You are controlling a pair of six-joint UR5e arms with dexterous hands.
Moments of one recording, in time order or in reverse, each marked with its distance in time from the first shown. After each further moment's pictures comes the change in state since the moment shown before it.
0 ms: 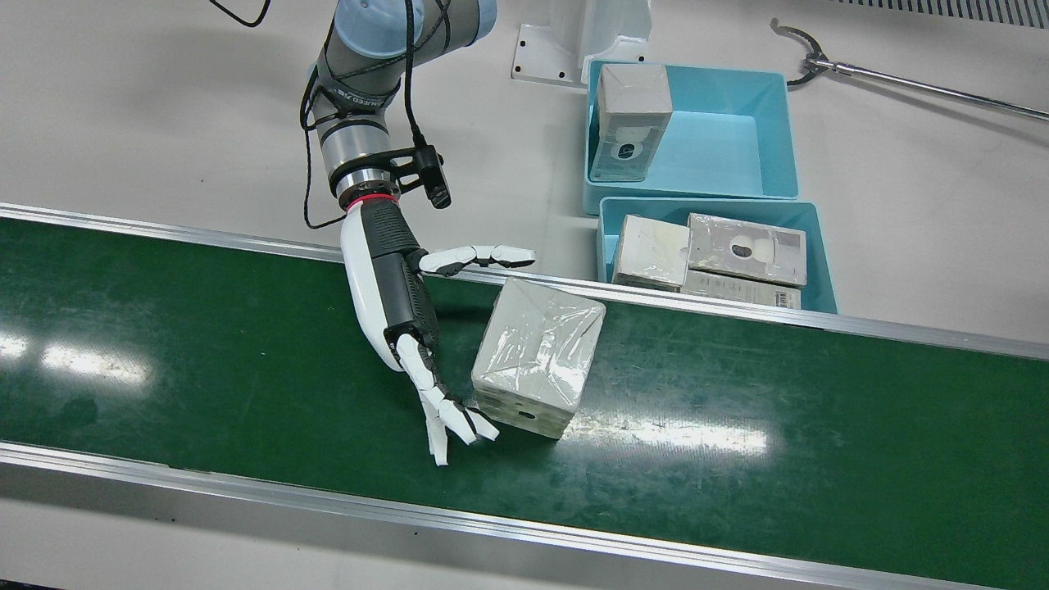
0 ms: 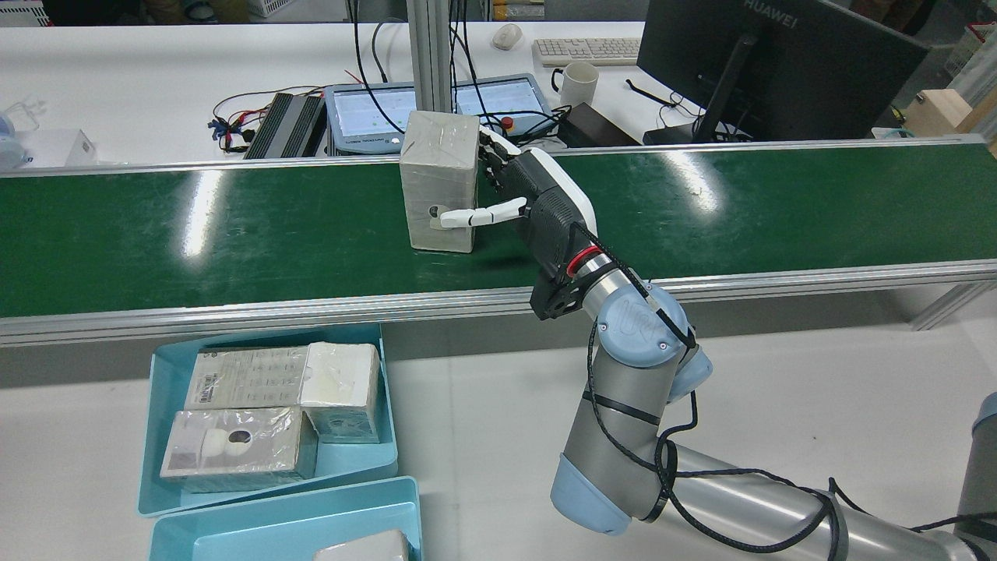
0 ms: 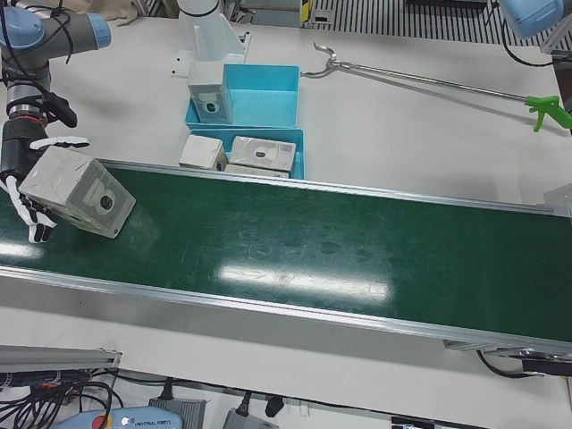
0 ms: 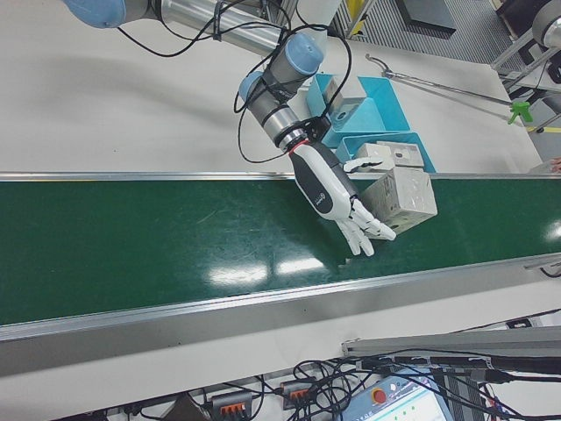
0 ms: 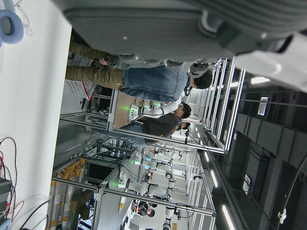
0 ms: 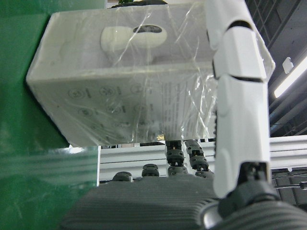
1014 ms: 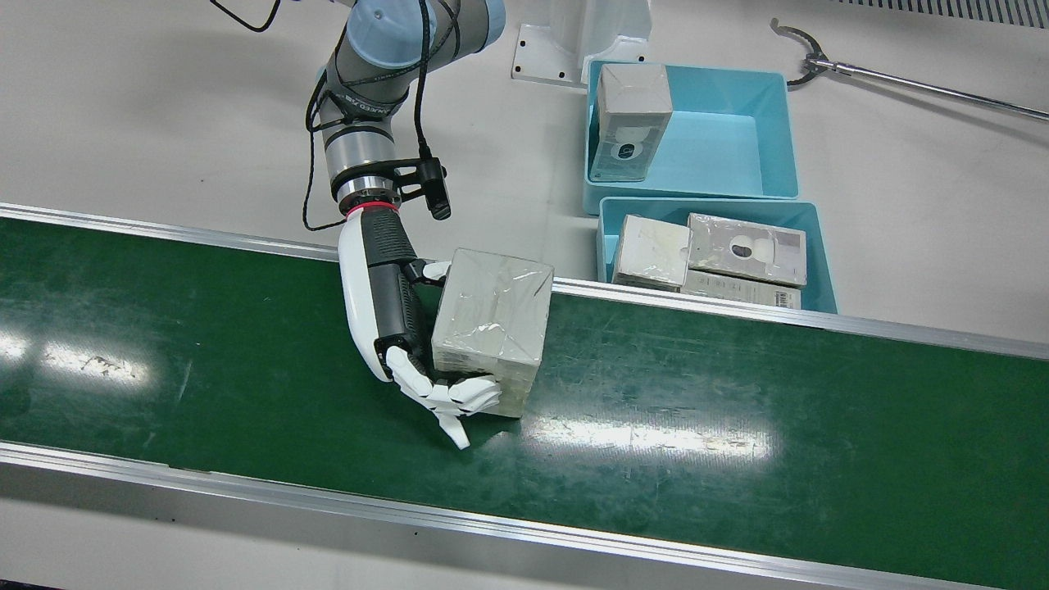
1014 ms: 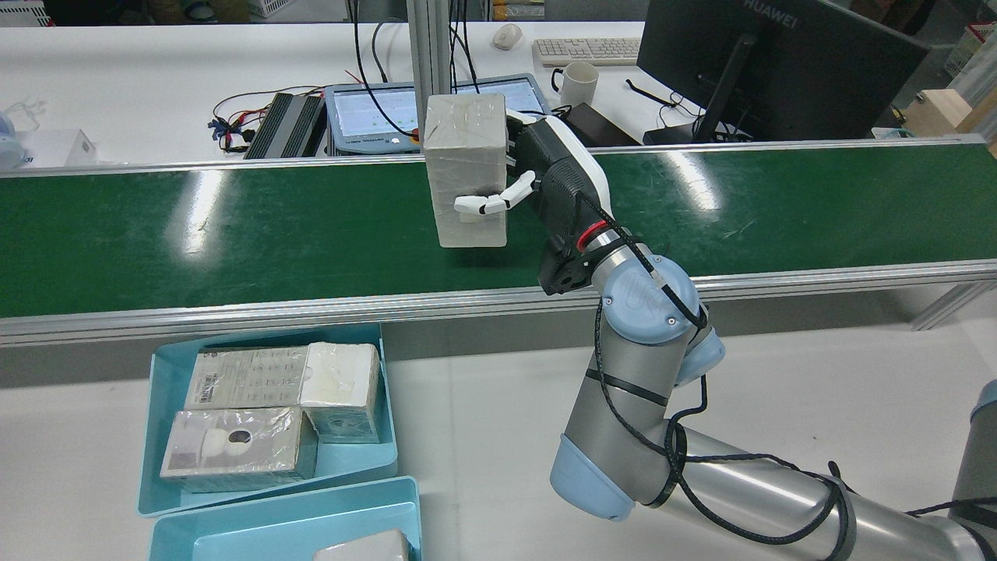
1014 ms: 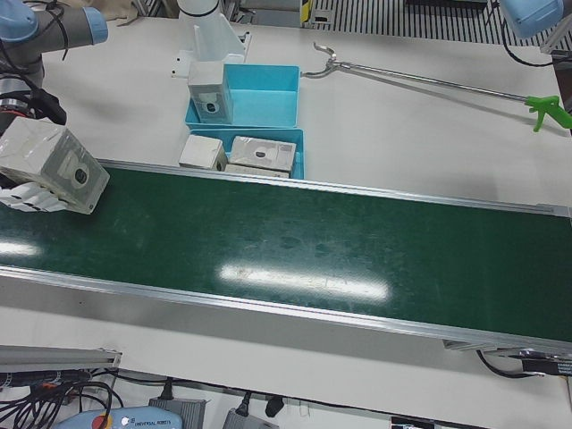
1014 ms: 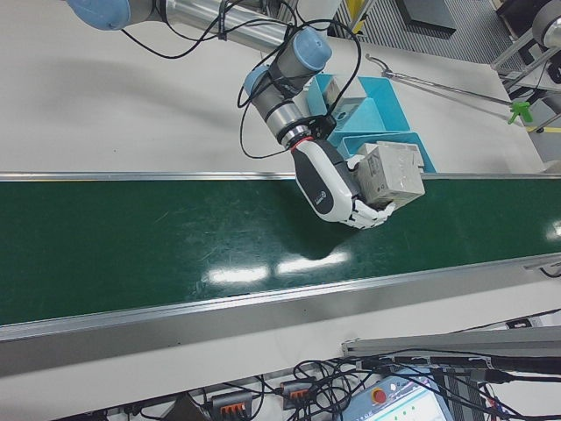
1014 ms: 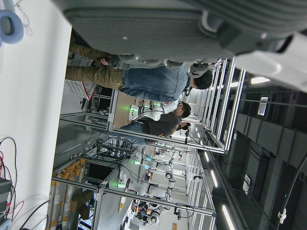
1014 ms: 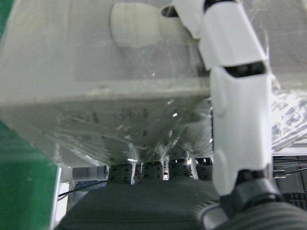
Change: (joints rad) left arm 0.000 0.000 0.000 0.000 0.000 0.000; right arm 0.035 0.025 0.065 -0.107 0.030 -0.025
